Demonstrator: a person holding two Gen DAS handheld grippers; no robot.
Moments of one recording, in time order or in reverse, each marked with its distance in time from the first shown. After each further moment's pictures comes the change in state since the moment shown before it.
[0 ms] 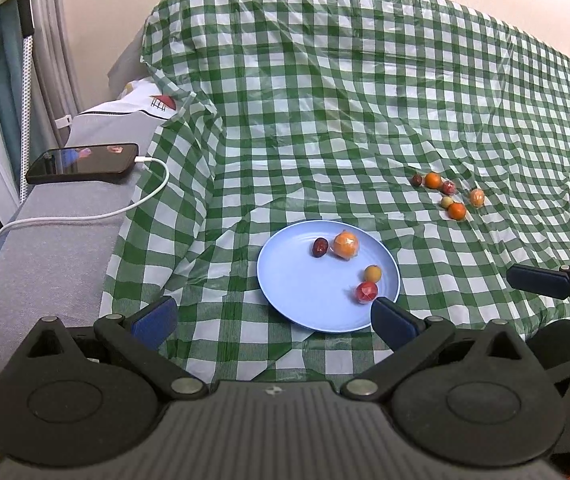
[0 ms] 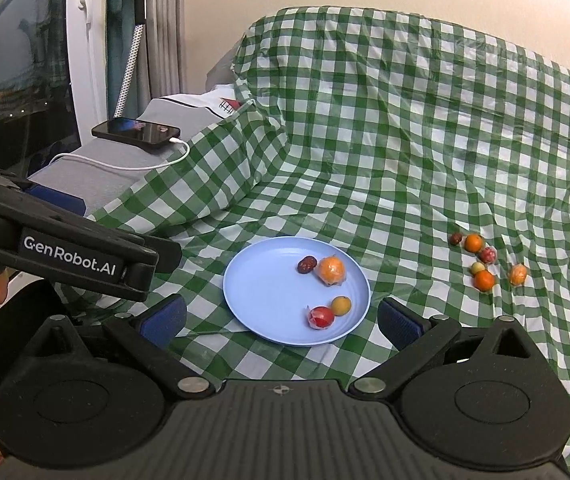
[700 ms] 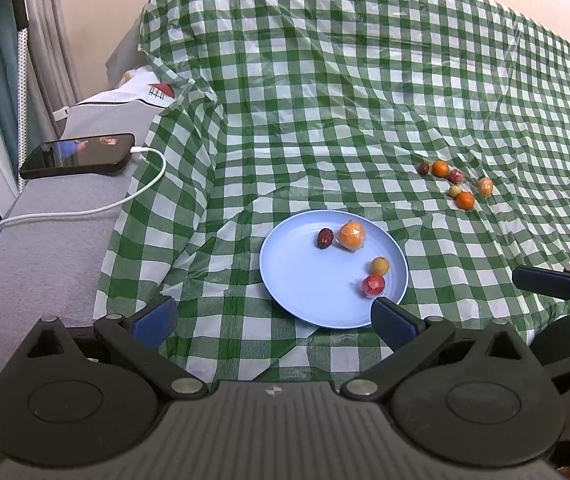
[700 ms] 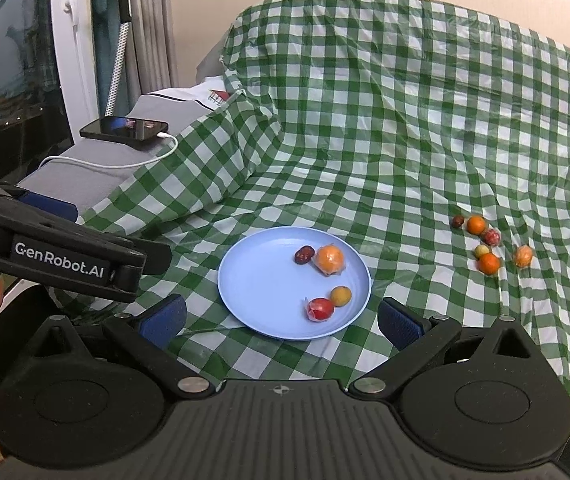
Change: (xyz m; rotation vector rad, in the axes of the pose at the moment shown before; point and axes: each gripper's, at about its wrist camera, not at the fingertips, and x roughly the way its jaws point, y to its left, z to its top) left arm 0.018 -0.001 0.006 0.009 0.043 0.016; right arm 0.016 -0.013 -0.005 0.058 0.035 0.010
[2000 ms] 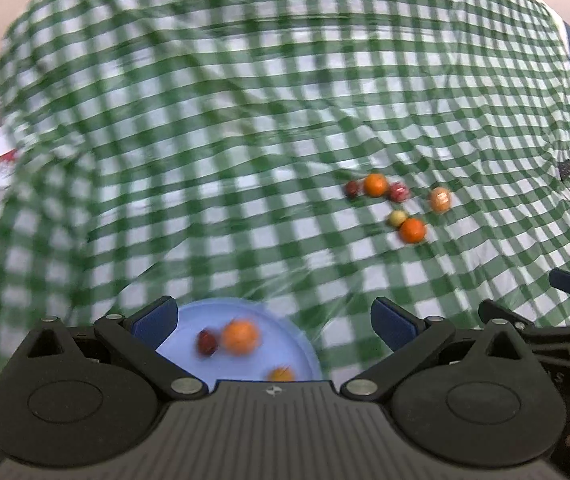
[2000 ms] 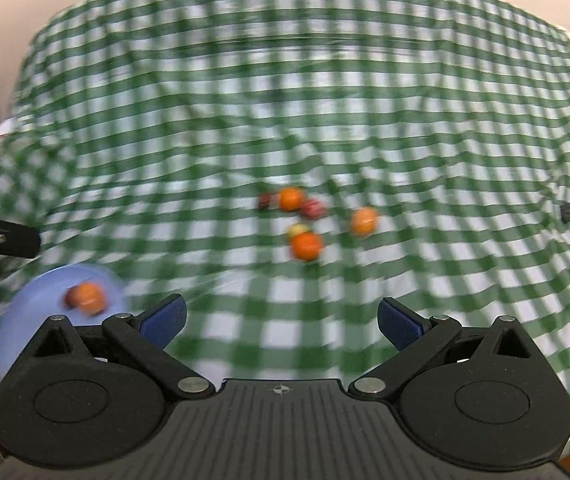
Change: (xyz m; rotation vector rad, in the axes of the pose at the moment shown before) left arm 0.137 -0.142 0.121 0.179 0.039 -0.144; right arm 0.068 -0.214 -0.006 0.283 0.001 -0.371
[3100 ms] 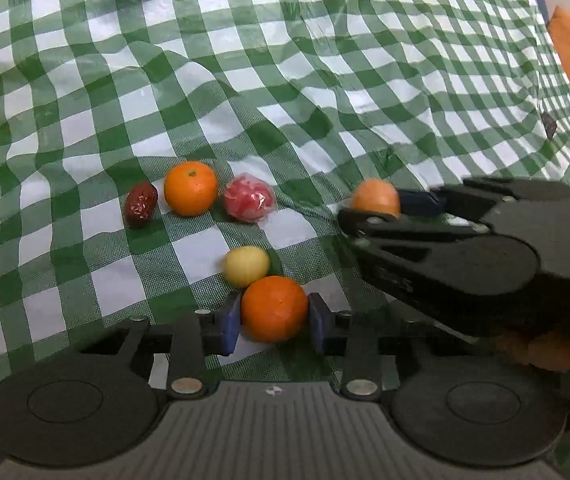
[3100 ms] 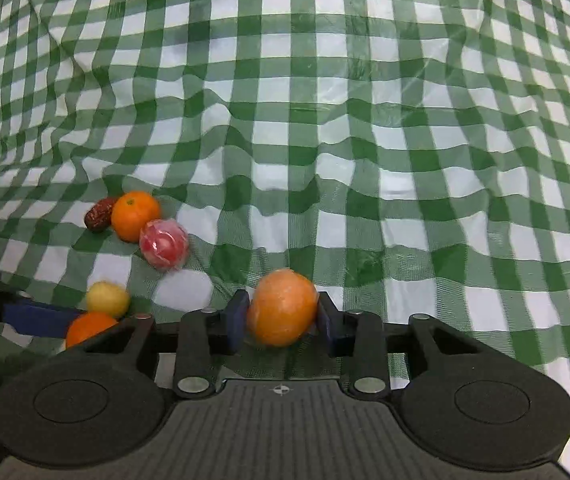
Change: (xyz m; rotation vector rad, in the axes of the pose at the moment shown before) left arm 0.238 -0.154 0.055 0.092 0.096 -0.227; right arm 0.254 -0.104 0.058 -0.108 0.083 0.079
